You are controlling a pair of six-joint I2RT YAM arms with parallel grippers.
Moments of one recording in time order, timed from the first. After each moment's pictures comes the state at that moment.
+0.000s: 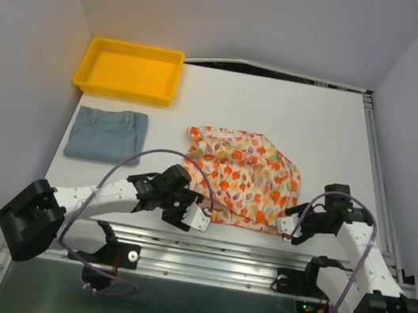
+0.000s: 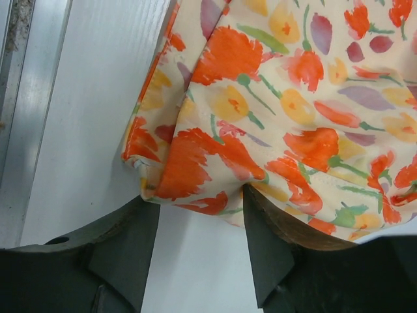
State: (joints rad) left arm -0.86 1.17 0.53 -0.39 0.35 1.01; right arm 0.01 0.90 0.50 -0.93 -0.66 -1.95
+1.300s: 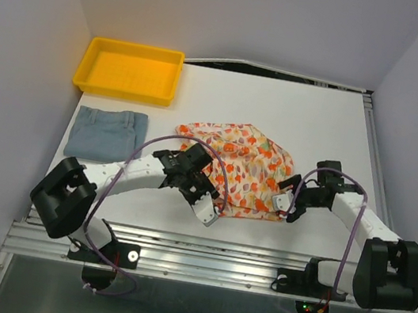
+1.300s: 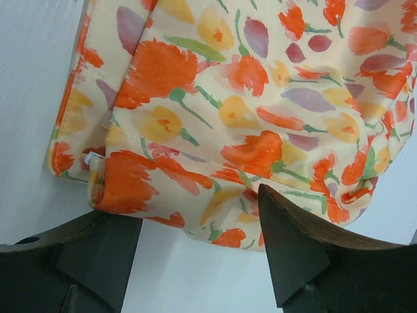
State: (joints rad) left arm -0.82 1.40 0.85 -0.56 0.39 1.54; right arm 0.09 1.24 0.63 -0.62 -0.72 -1.96
